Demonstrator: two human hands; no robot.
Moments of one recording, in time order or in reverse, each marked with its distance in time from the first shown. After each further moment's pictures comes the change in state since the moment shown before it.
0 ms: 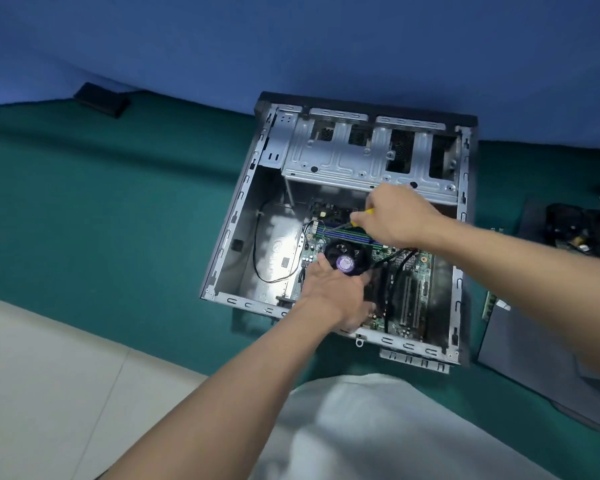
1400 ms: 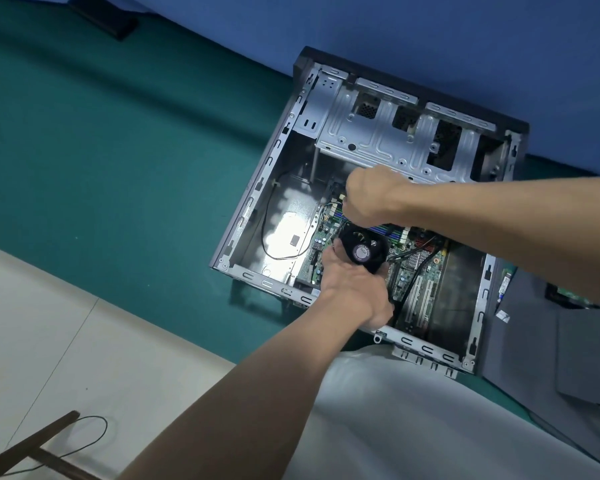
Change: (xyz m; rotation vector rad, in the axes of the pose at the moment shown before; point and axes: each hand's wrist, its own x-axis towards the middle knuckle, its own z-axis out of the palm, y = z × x) left_hand 0.006 0.000 0.006 0.074 -0.001 0.005; right_hand 0.034 -0.078 0.015 -0.473 -0.257 -0.091
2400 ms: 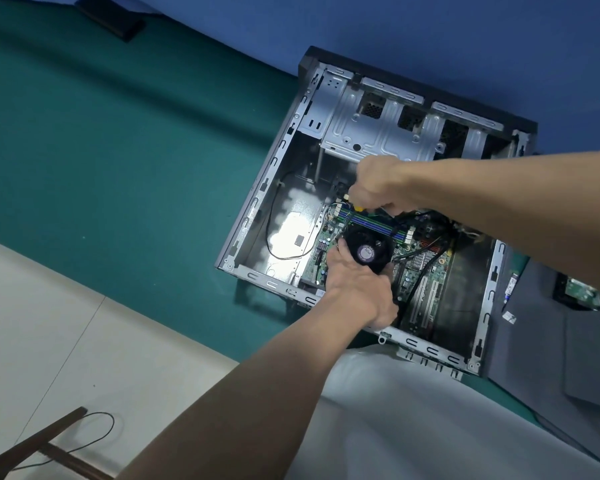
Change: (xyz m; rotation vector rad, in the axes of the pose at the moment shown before) left_hand -0.003 0.000 -0.003 0.013 -0.036 -0.004; right_hand 0.013 0.008 -0.014 0.203 -0.121 0.042
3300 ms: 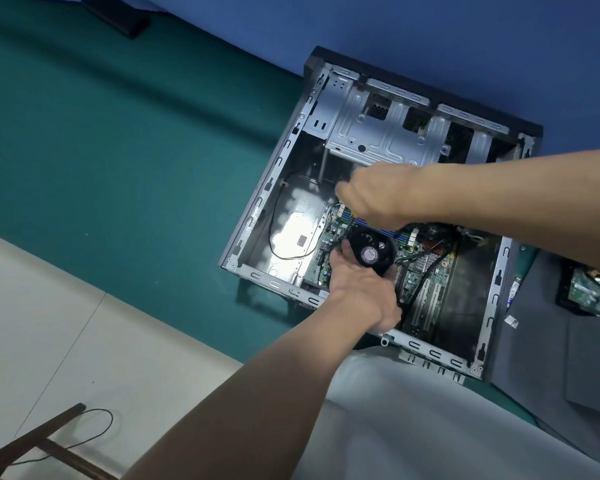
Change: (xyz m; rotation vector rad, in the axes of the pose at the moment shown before) left_hand 0.001 0.001 0.000 0.014 0.008 0.004; right_hand -0.018 -0.006 -0.001 -0.735 0.014 -0.359
